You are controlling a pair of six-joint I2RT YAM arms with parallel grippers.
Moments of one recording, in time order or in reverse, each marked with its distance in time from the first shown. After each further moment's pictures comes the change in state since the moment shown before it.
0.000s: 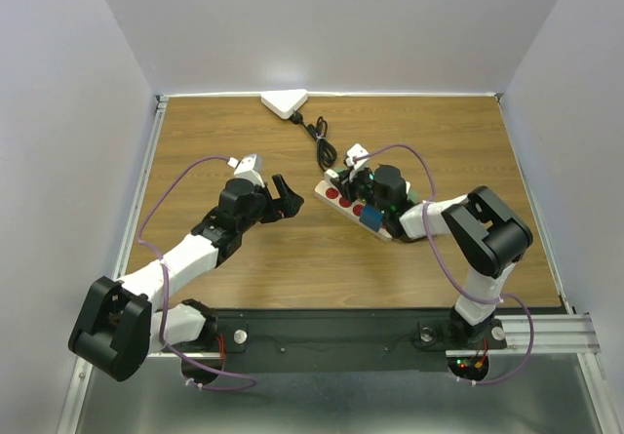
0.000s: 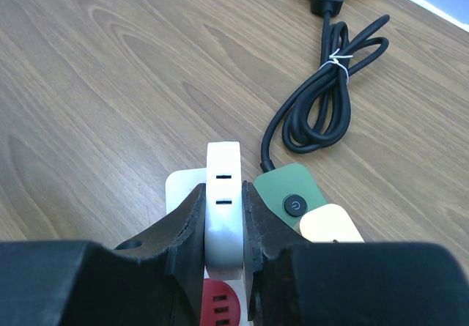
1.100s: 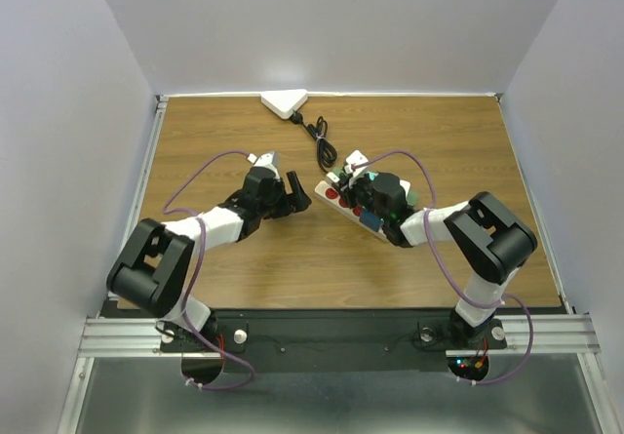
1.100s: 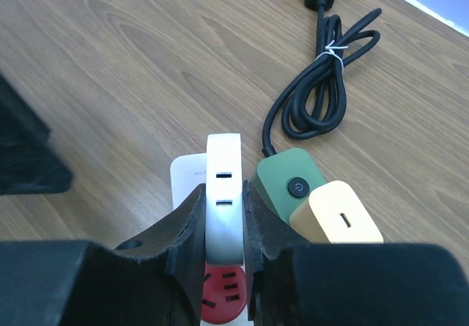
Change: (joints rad) left arm 0.000 0.325 0.106 0.035 0.011 -0.021; right arm 0.050 -0.047 -0.064 0.011 0.026 -0.003
